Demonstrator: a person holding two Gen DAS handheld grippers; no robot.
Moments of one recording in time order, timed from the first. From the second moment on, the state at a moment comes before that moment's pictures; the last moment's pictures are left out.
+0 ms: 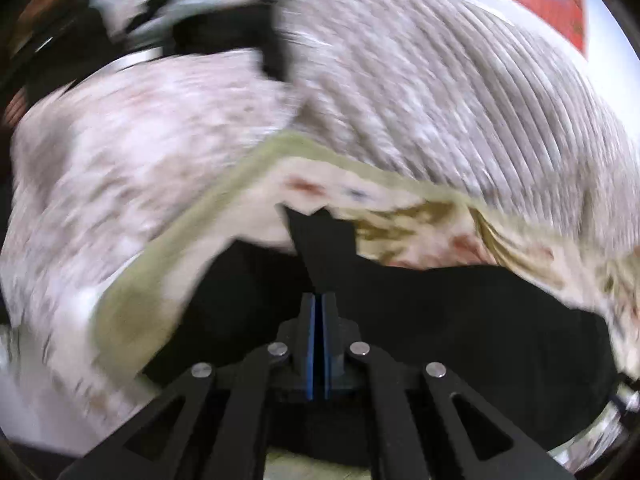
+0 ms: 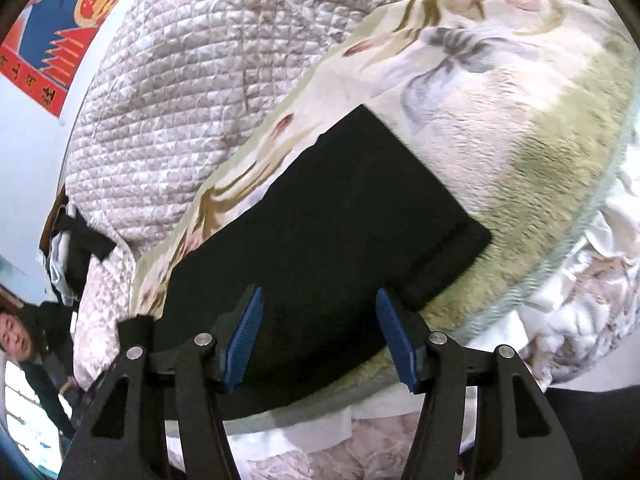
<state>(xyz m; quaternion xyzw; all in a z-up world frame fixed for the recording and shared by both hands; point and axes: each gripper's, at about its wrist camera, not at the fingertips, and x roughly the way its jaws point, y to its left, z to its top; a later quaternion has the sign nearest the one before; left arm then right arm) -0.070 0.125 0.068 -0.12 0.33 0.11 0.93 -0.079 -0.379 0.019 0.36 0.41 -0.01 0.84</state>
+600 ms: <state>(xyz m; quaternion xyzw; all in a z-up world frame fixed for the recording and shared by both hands) -0.099 0.165 0.026 -0.26 0.39 0.06 0.88 -0.071 -0.379 0.020 0.36 0.39 -0.03 0.85</state>
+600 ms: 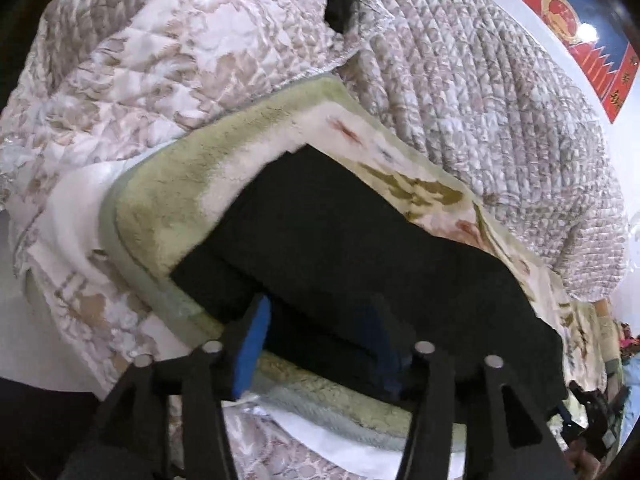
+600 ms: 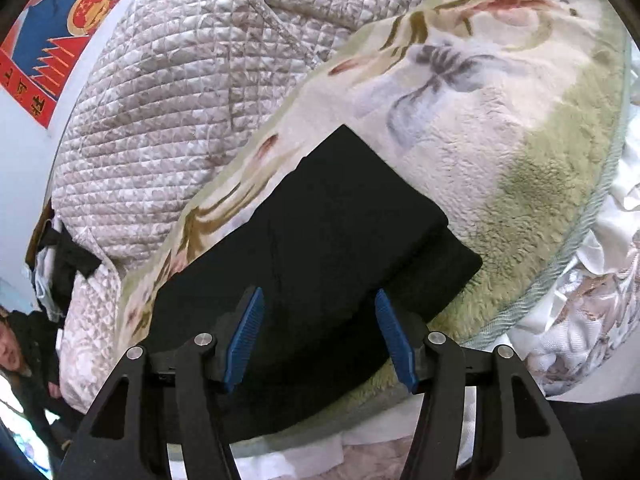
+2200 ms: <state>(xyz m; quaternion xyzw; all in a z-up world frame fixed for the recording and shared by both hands) -0.032 0.177 0.078 -0.14 0.38 0.07 0.91 -0.047 -0.352 0.078 0.21 0.40 -0.02 0.89</state>
